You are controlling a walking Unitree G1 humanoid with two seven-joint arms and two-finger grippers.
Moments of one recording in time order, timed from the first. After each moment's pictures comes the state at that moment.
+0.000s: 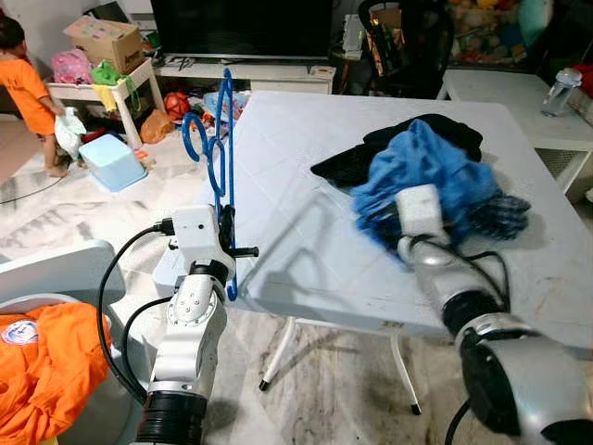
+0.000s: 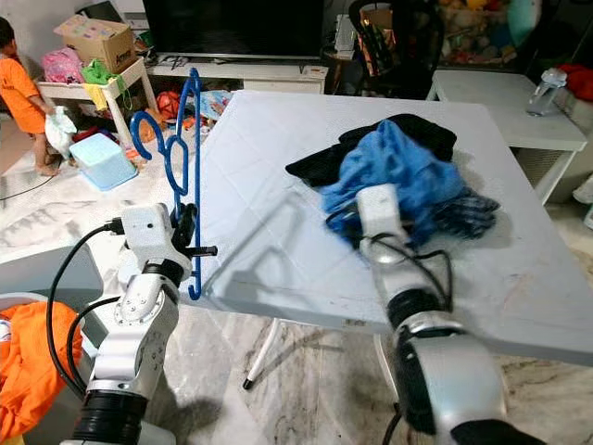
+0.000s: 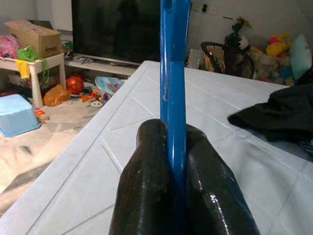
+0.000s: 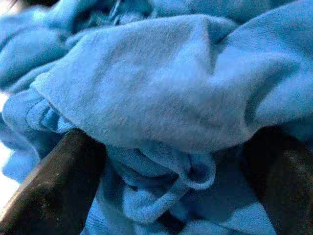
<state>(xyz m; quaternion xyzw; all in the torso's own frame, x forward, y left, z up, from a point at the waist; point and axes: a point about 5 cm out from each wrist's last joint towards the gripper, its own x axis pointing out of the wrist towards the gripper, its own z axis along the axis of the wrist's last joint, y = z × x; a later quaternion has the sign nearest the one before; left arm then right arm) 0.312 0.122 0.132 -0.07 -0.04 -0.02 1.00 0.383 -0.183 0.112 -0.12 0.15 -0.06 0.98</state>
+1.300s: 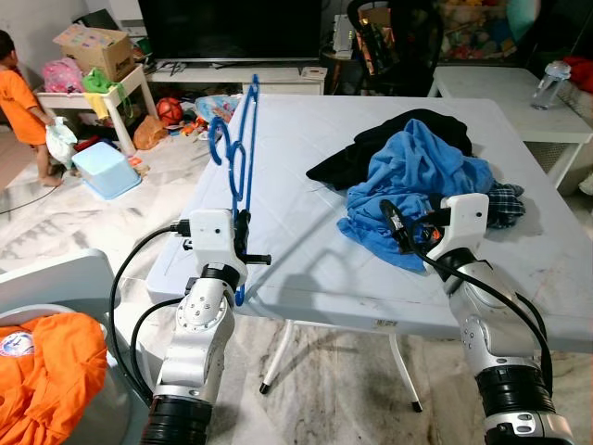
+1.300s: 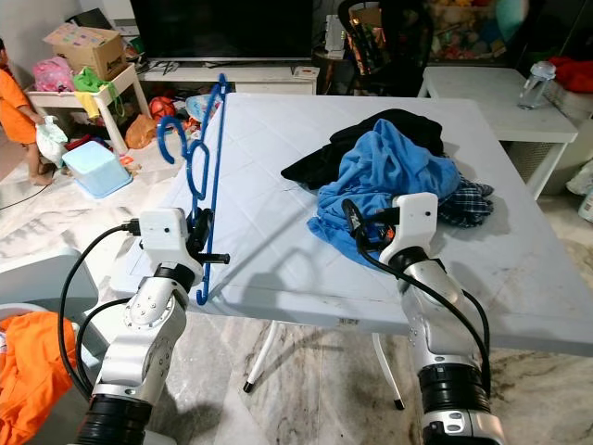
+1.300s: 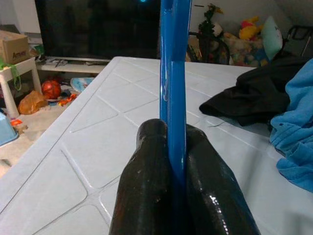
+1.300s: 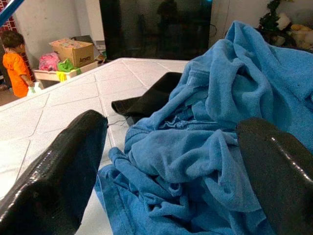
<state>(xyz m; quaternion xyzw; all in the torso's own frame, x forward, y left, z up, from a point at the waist) 0.308 0.107 0.129 -0.05 -0.03 -0.07 1.00 0.333 -0.186 0.137 0.02 -0.03 0.12 0.99</state>
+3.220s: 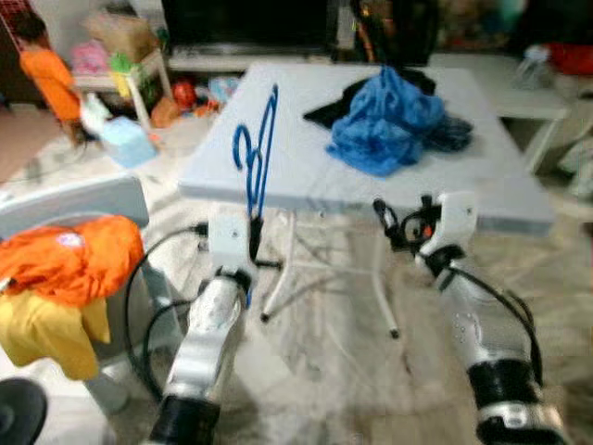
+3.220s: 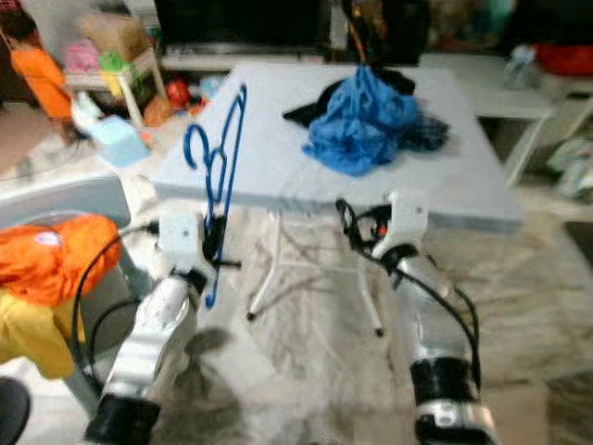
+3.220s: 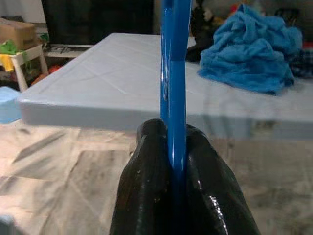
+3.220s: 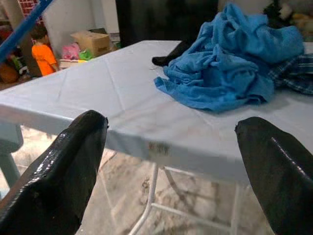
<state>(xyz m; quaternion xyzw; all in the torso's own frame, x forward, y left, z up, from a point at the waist) 0.307 0.100 0.118 -0.03 0.00 -0.07 1.00 0.339 -0.174 0.135 0.03 -0.02 0.13 0.99</state>
